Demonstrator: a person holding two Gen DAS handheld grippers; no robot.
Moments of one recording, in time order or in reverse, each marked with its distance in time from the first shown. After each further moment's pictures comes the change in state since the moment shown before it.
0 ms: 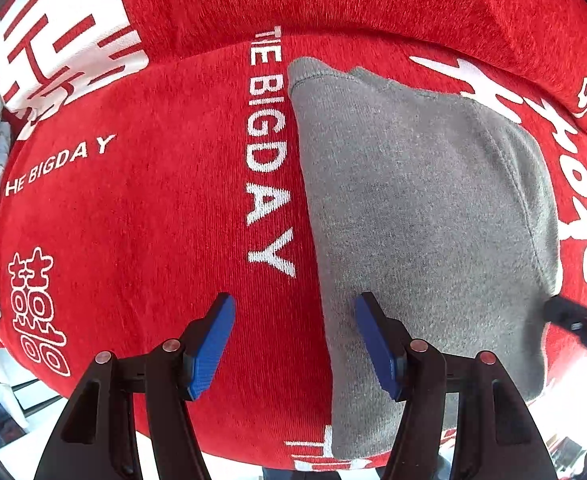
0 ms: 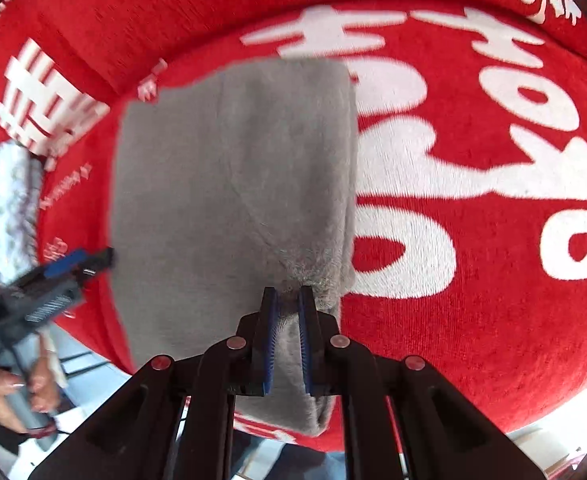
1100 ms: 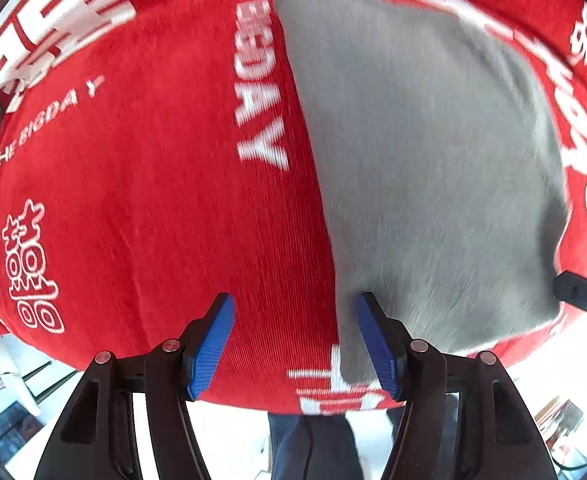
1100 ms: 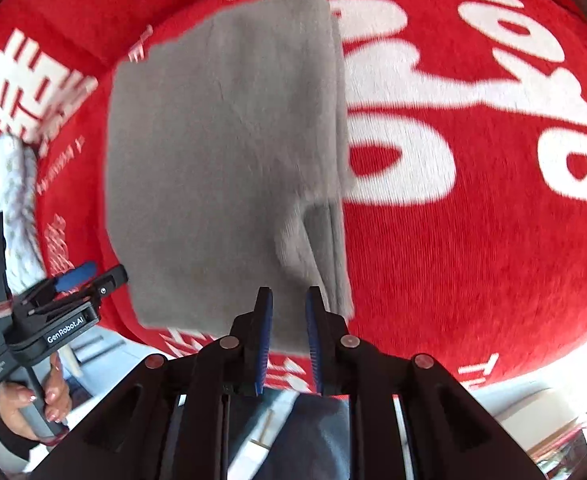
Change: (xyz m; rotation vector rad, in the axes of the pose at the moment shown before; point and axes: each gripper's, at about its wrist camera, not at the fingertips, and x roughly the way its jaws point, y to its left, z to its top) left arm 0.015 -0.006 -0.049 0.067 0.179 0.011; right arm 0.007 0.009 -0.040 0.044 0.142 -0.027
